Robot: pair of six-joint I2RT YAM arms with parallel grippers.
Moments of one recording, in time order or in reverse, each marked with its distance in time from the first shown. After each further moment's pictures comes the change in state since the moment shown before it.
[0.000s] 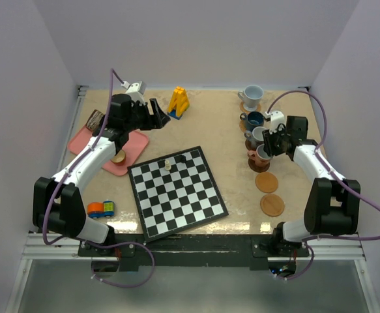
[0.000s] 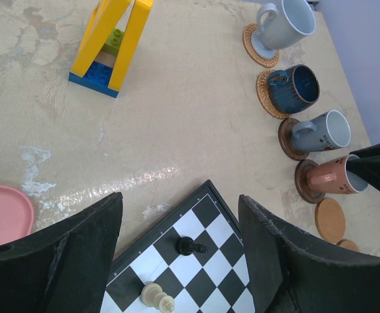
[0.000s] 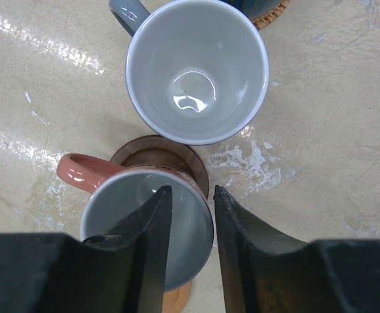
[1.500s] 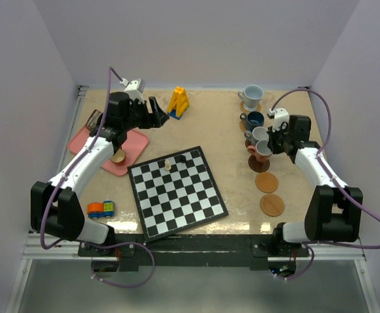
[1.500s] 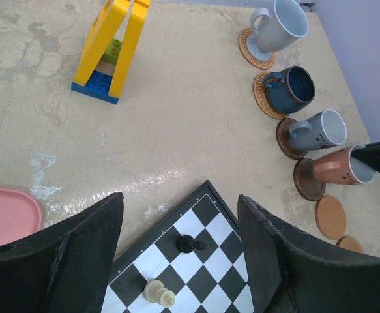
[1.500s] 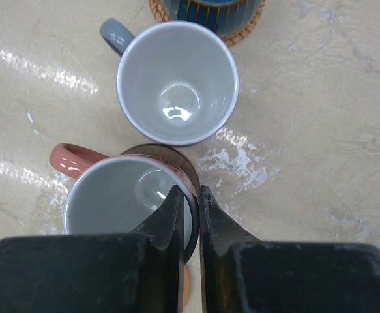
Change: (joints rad) left arm 0.000 -0.030 0.027 -0.043 0.002 0.033; right arm 0.000 -0.066 -0.013 0.050 0.029 0.066
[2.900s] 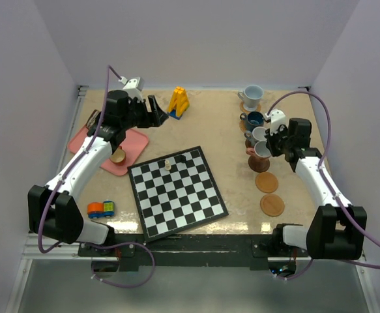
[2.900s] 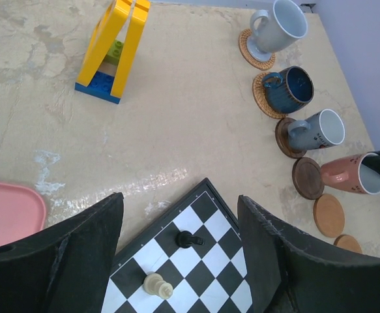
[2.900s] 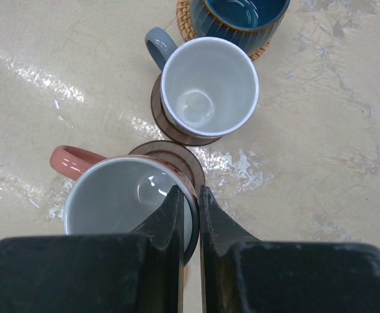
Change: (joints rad) left arm -0.005 -0.022 0.034 -0.061 -0.018 0.007; right arm 0.042 -0.146 -0.054 -0.035 -0.007 -0.093
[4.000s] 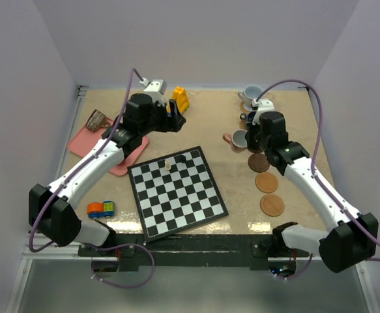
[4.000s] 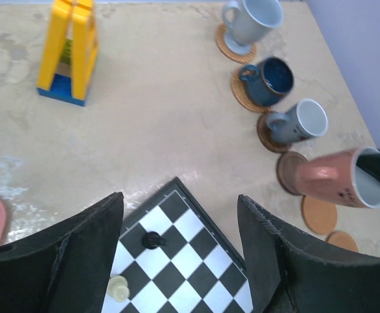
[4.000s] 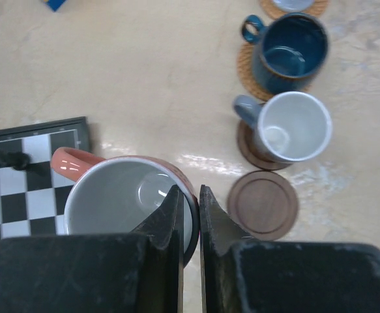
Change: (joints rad) left arm -0.262 -0.001 0.068 -0.056 -0.217 -0.006; right arm 0.426 -0.039 0.171 -0.089 0.383 0.557
